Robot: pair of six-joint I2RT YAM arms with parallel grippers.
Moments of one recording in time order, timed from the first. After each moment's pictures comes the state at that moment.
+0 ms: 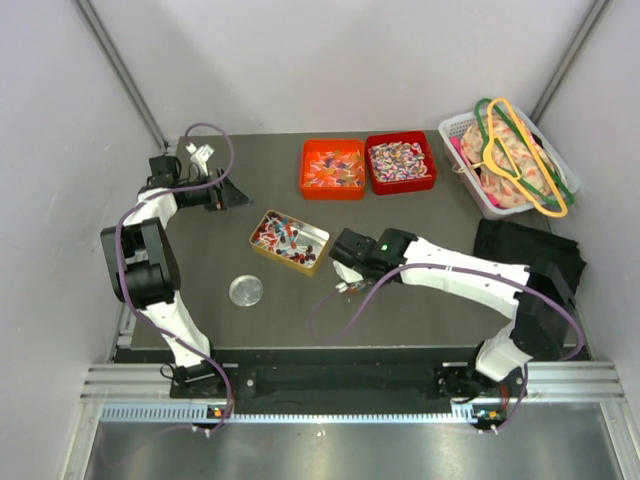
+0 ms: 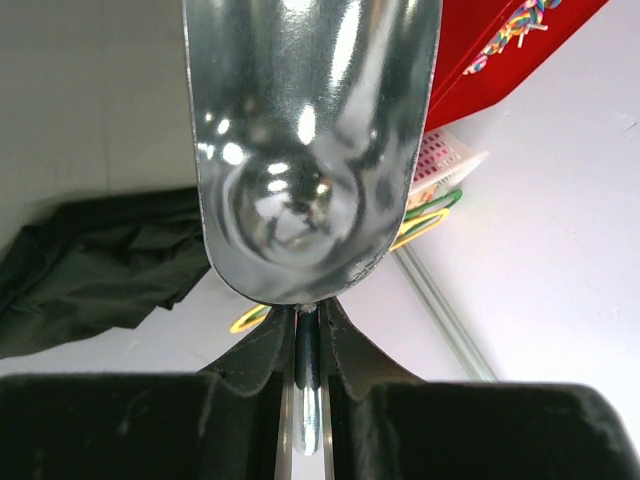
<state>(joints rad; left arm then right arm) 0.25 1.88 1.33 -0.37 1.11 0.05 1.04 1.55 1.25 -1.06 0.75 -0.97</state>
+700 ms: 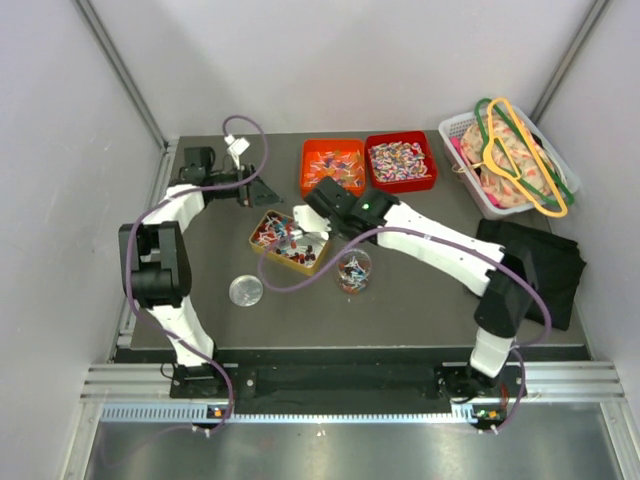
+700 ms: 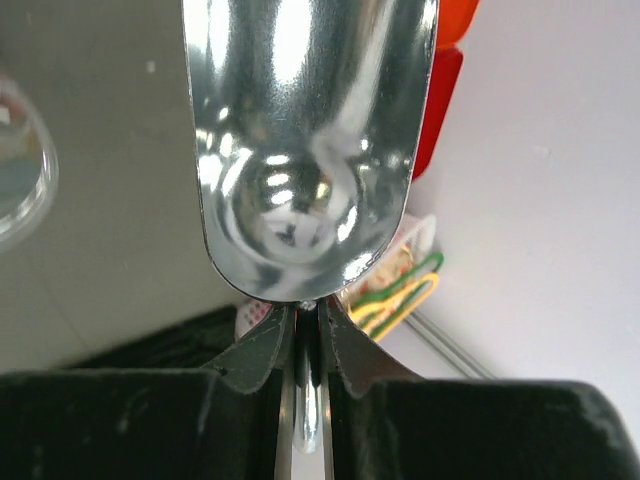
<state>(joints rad) 0.08 1.85 1.33 -0.28 1.24 -0.06 0.96 1.73 1.66 -0.94 0.60 -0.93</state>
